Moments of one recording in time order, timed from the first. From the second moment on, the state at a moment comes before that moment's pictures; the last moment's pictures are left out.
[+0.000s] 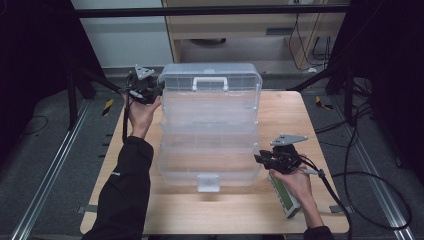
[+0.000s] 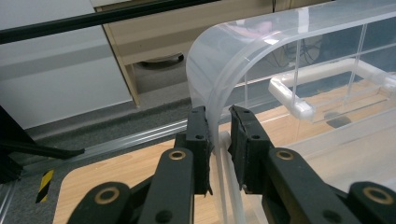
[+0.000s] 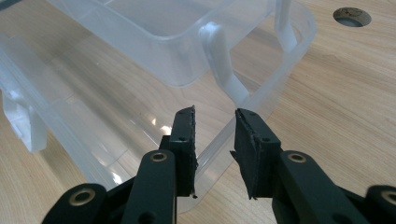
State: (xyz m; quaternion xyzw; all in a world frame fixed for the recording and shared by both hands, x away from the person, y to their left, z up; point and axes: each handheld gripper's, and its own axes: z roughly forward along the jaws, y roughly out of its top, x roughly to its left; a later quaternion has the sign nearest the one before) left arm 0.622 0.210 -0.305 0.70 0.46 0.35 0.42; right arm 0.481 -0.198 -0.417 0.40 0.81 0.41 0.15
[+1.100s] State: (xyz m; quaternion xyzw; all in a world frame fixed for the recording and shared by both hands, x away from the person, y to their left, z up) left arm 0.672 0.201 -0.322 0.70 0.49 0.35 0.40; right arm 0.480 -0.196 -0.417 0.40 0.81 0.40 0.16
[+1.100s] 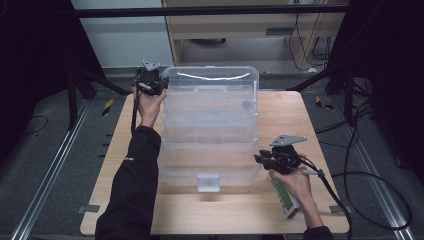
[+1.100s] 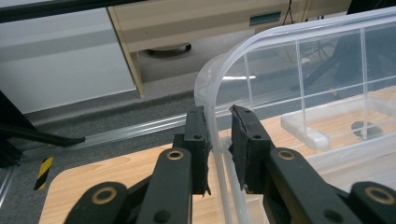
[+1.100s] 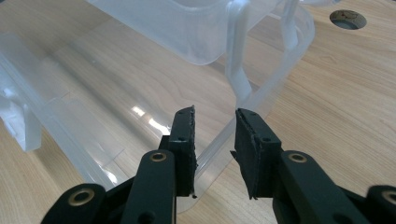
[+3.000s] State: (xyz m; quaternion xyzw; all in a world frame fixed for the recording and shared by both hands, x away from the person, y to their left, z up) left arm 0.488 0.260 -0.370 0.74 0.43 0.29 0.43; right arm 0.478 -0.194 -0.417 0.40 0.81 0.40 0.16
